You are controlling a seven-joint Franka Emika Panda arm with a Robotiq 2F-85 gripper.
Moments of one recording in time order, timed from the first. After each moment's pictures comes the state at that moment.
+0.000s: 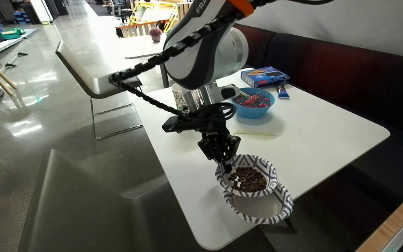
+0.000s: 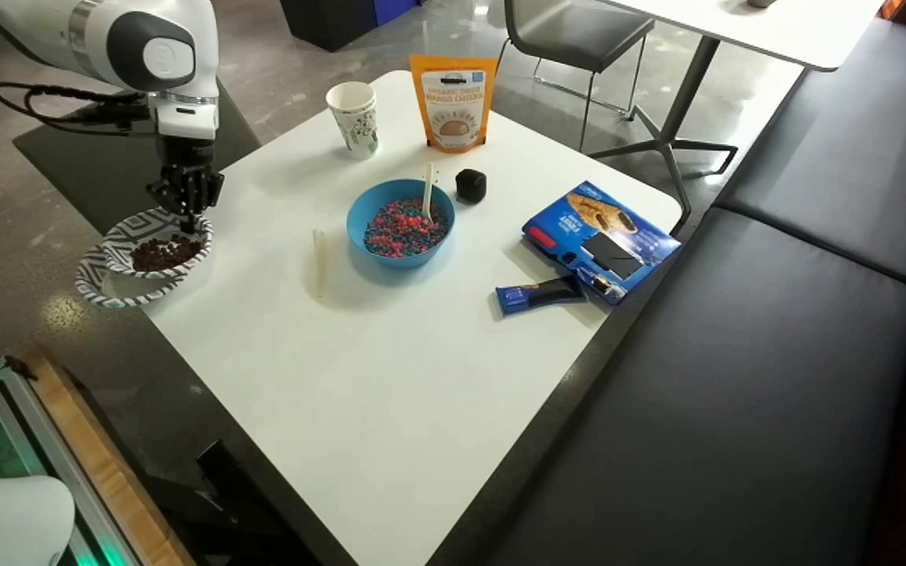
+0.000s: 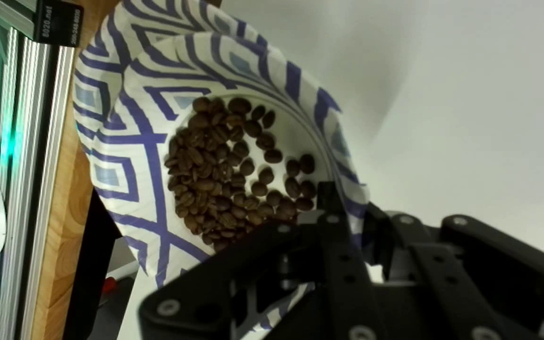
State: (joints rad) arm 0.33 0.48 0.16 -2.07 0.09 2.06 1.60
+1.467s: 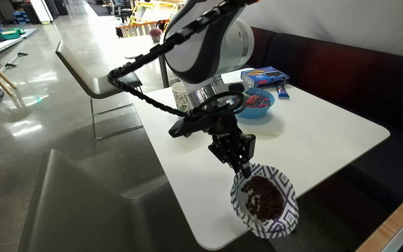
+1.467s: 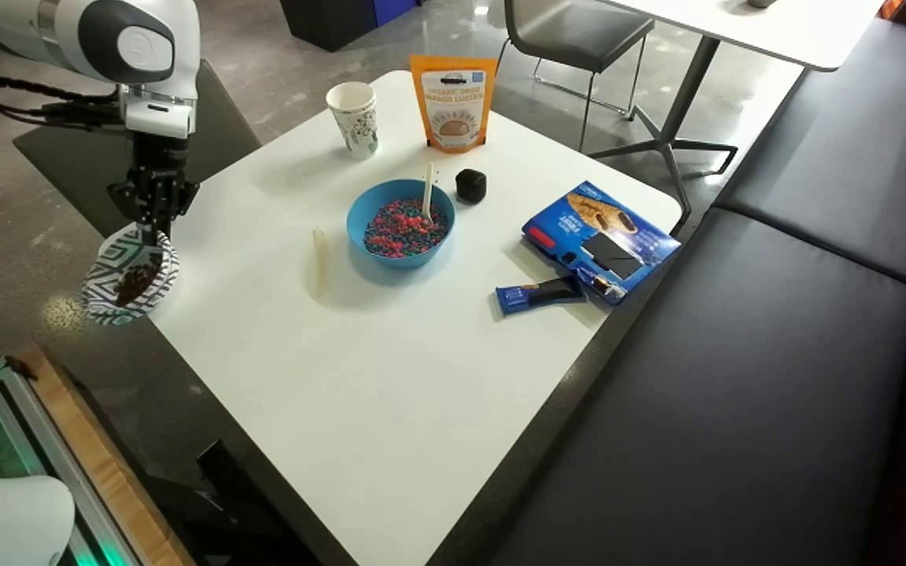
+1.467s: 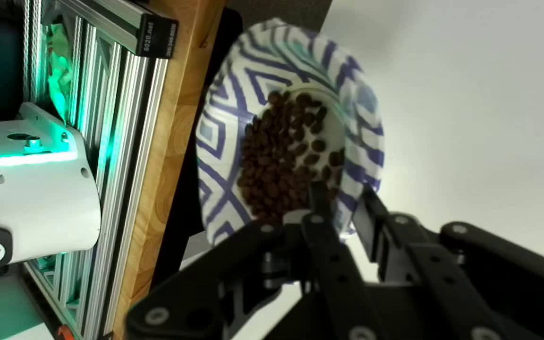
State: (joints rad) arm 0.34 0.41 0.18 -2.13 0.11 1.92 1.63
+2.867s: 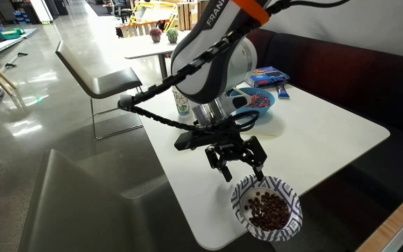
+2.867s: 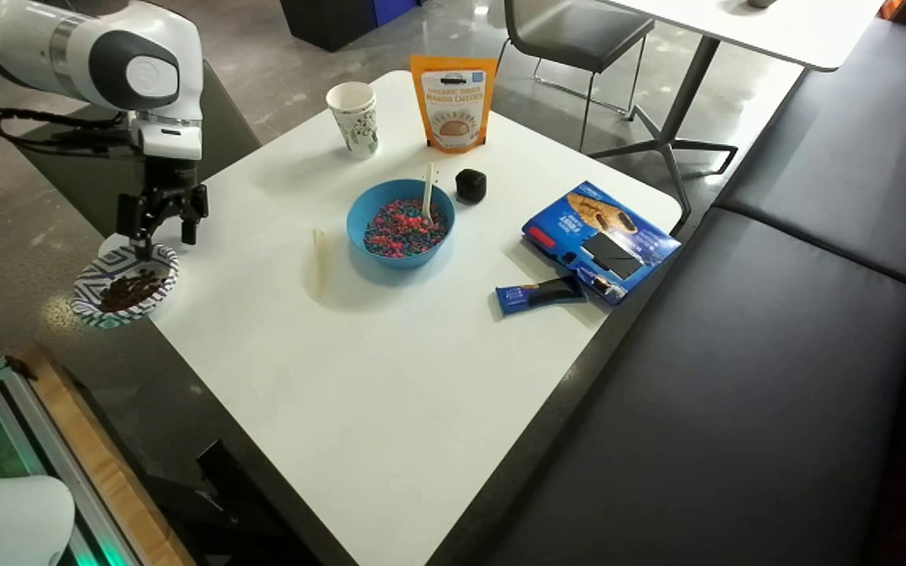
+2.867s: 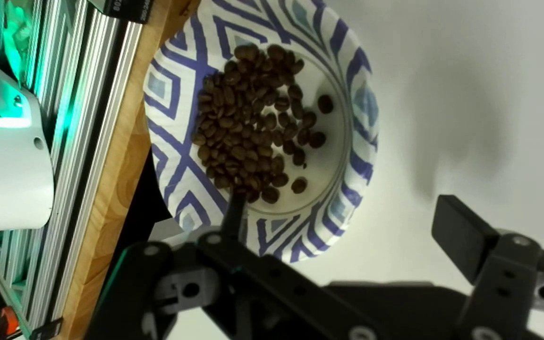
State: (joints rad) arm 0.35 0.45 0.18 -2.16 0.07 2.01 1.53
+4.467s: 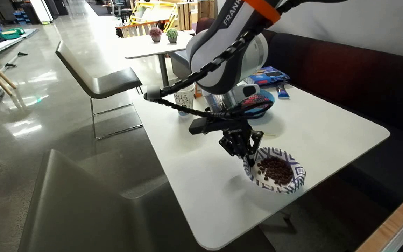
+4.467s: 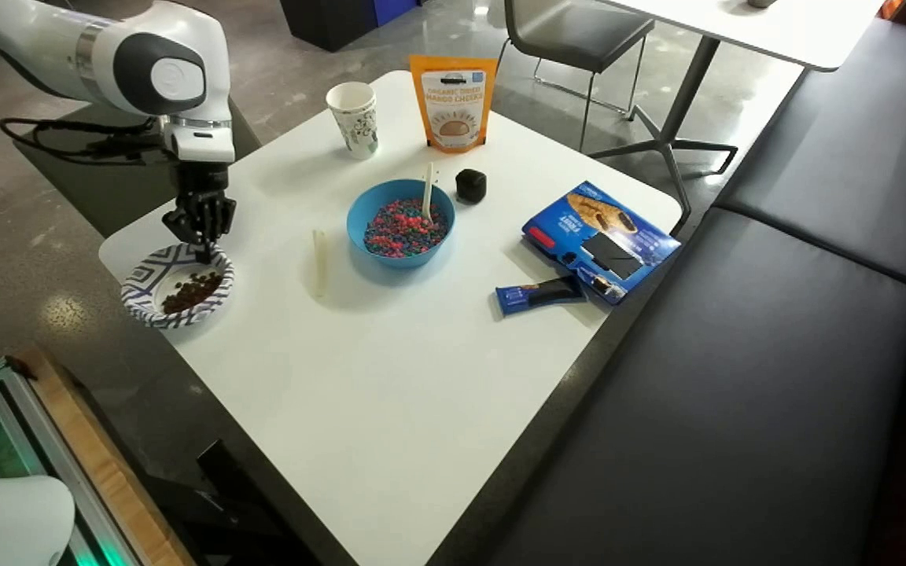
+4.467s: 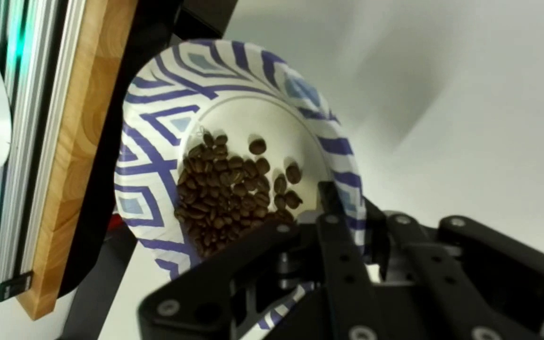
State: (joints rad) arm 0.33 0.43 0.09 -2.18 -0.01 2.08 1.48
